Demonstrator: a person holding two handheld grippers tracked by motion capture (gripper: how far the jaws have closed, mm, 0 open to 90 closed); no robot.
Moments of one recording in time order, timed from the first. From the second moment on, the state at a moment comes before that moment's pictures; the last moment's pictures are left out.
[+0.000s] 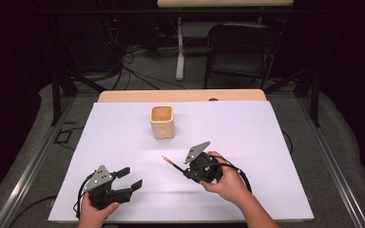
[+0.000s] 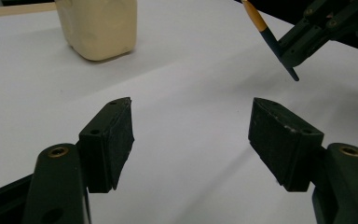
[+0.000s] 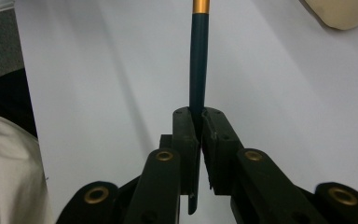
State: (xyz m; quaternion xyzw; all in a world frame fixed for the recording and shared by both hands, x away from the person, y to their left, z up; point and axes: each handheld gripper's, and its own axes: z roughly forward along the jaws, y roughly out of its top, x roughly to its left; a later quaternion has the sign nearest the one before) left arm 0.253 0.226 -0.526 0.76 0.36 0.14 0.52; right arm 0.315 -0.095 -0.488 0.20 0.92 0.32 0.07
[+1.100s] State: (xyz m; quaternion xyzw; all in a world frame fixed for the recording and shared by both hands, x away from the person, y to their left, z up) left arm 0.254 0.227 -0.526 0.75 0.38 0.17 0.52; right arm 0.302 -0.093 -0.497 0.20 0.90 0.38 0.08
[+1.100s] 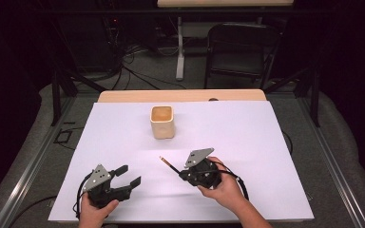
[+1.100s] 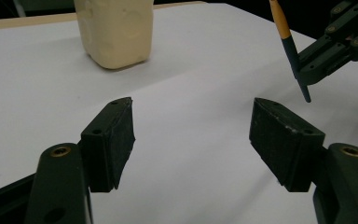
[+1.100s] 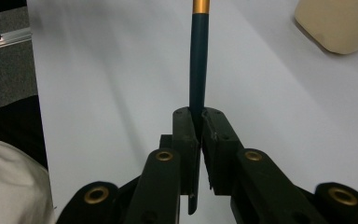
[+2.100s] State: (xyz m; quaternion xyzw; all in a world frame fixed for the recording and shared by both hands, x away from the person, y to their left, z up) left arm 0.266 0.215 -0.507 0.75 0.37 0.16 0.53; right arm 0.300 -0.098 -0.489 0.21 0.88 0.41 0.11
